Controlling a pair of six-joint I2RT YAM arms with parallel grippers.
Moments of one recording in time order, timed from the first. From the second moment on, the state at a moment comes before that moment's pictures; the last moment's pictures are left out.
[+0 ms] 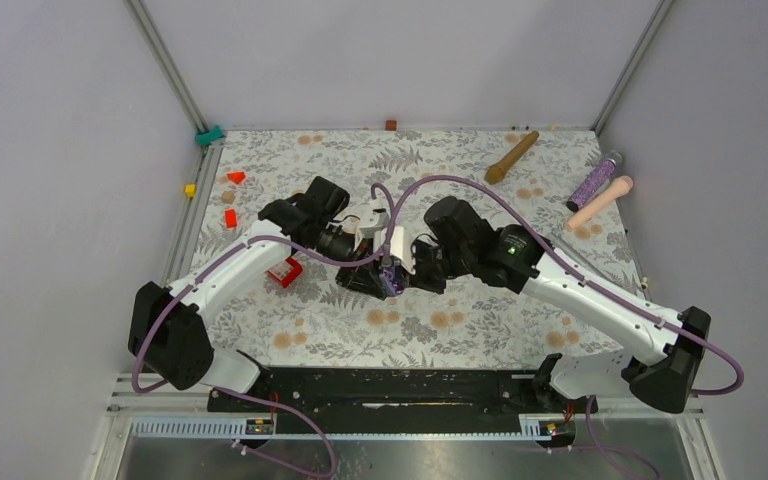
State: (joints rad) left arm -0.57 1.42 1.17 -0.83 1.18 0.64; right arm 0.95 1.28 1.27 -0.77 -0.36 -0.50
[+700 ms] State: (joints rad) left arm -0.56 1.43 1.17 -0.85 1.17 0.63; right arm 0.97 1.32 1.28 -0.75 -0.35 -0.48
